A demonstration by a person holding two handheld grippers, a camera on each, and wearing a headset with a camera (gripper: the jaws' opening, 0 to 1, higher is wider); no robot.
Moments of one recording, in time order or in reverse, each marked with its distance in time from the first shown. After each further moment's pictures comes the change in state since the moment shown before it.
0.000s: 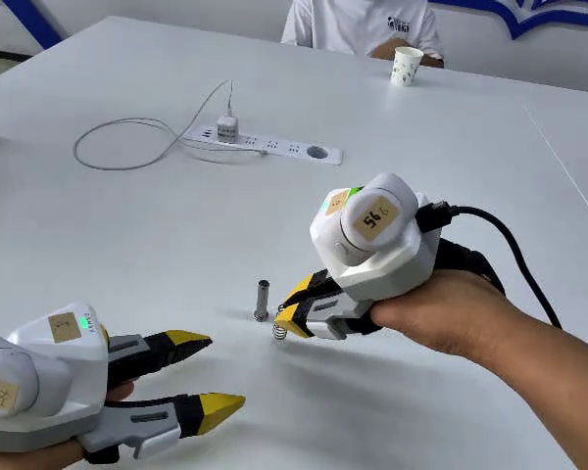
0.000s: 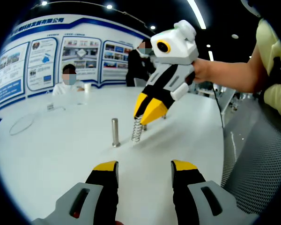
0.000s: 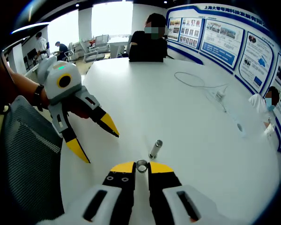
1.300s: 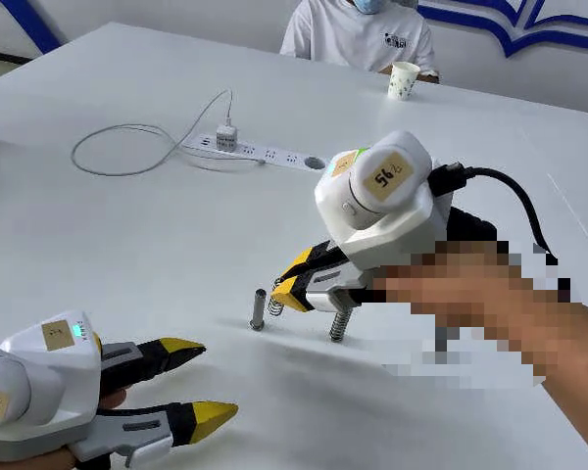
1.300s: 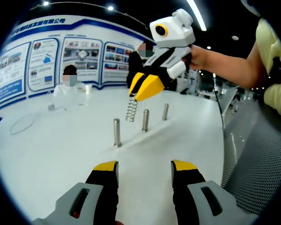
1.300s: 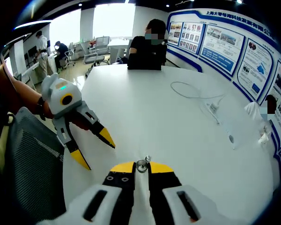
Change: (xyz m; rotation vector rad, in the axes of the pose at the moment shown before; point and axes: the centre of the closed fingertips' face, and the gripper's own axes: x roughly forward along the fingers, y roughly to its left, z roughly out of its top) left arm -0.001 0.002 0.000 -0.005 -0.019 0.005; right arm -0.023 -0.013 0.034 -0.036 -0.023 -0.027
